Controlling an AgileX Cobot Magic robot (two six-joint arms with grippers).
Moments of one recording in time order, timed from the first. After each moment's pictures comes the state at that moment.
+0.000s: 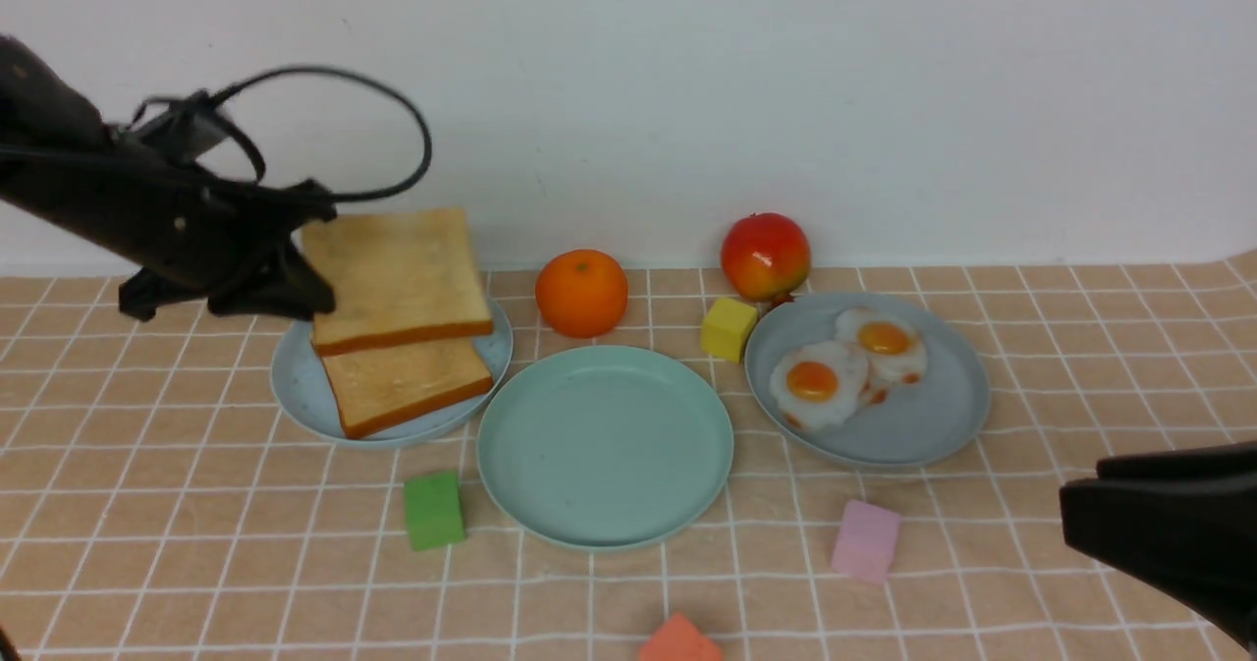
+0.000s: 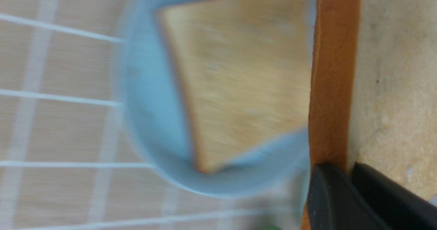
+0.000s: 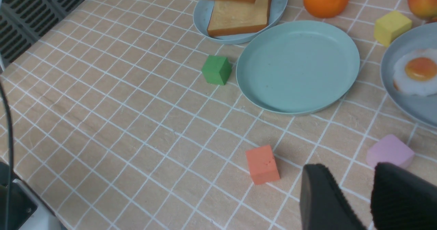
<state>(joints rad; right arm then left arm) 0.46 0.72 -0.74 0.48 0.67 -0.23 0.06 1.84 -1.44 -0.63 0.83 0.17</state>
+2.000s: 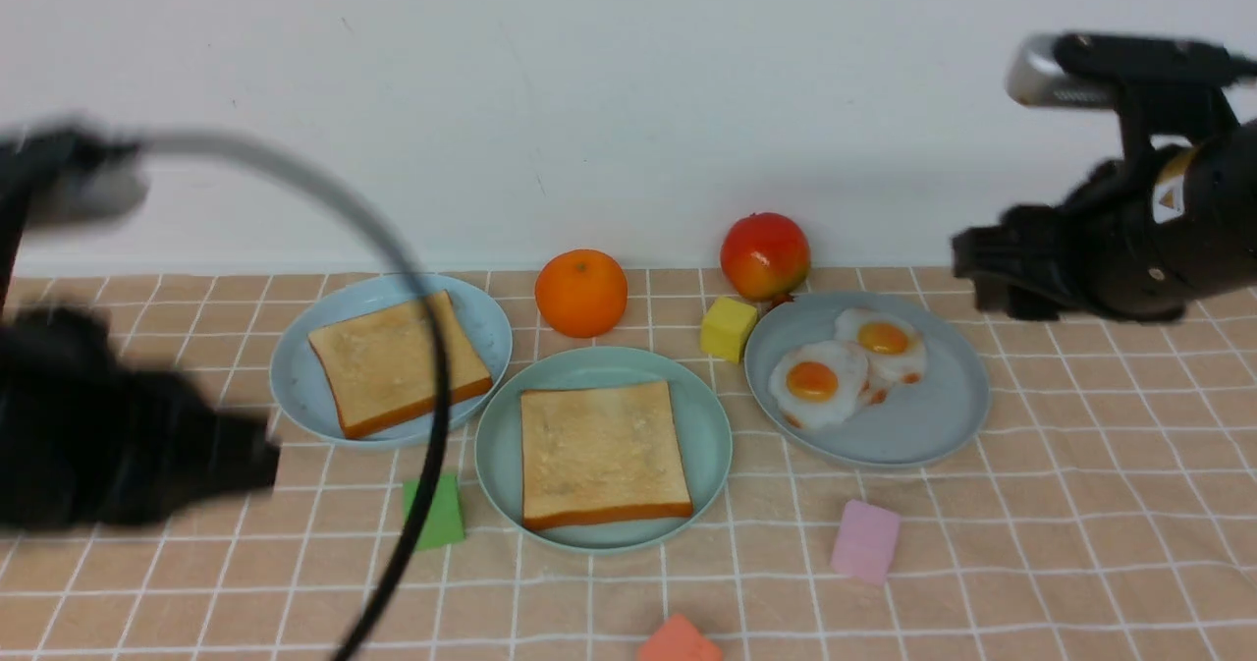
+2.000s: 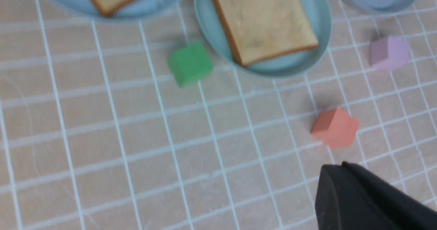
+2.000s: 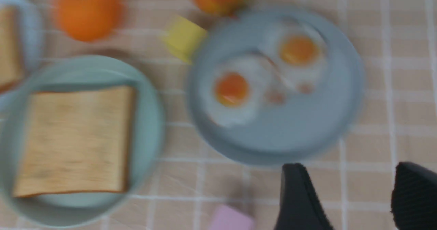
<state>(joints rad) 0.30 1.44 -1.16 -0.07 0.69 0.39 -0.23 0.91 -0.81 -0.35 0.82 0.02</state>
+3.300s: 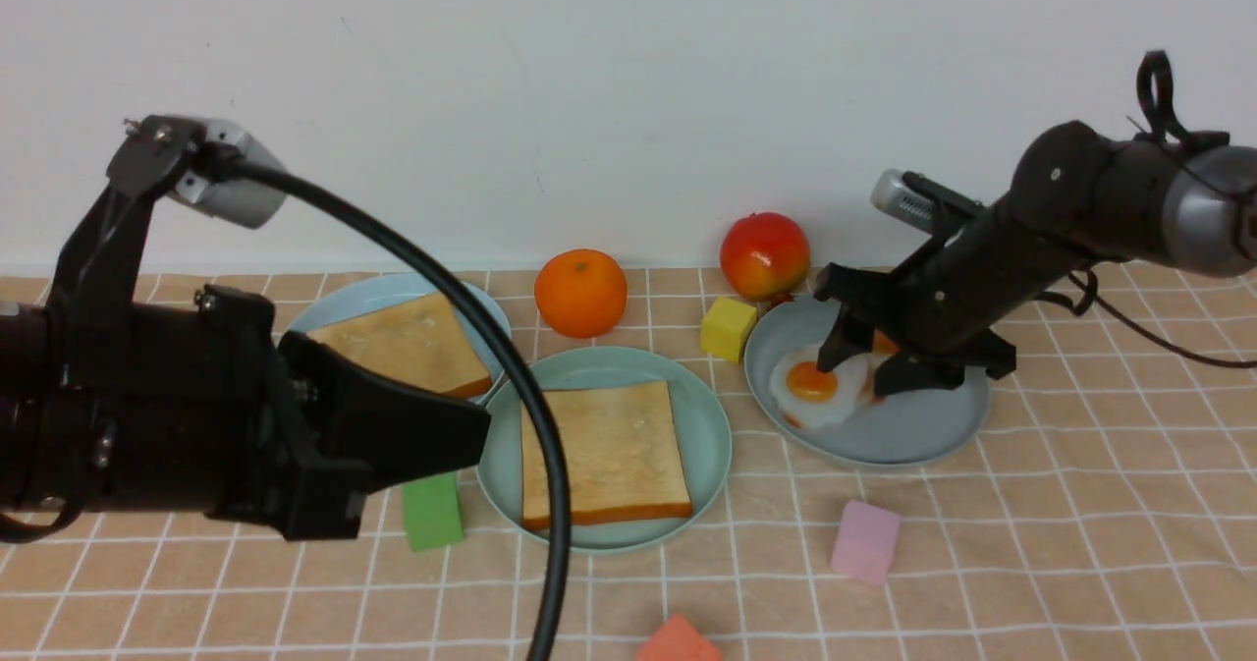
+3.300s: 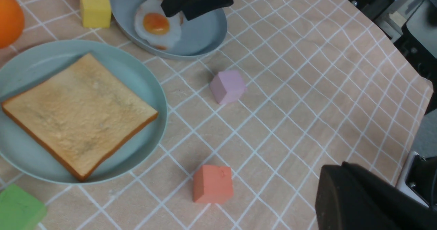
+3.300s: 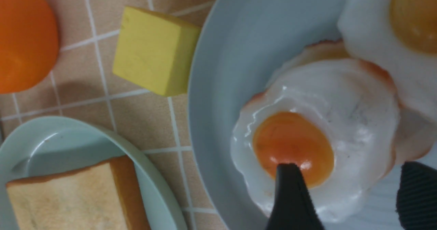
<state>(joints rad) 0.17 2.10 -1.55 0.50 0.70 0.12 -0.23 1.04 -0.82 -0.99 0.82 0.85</state>
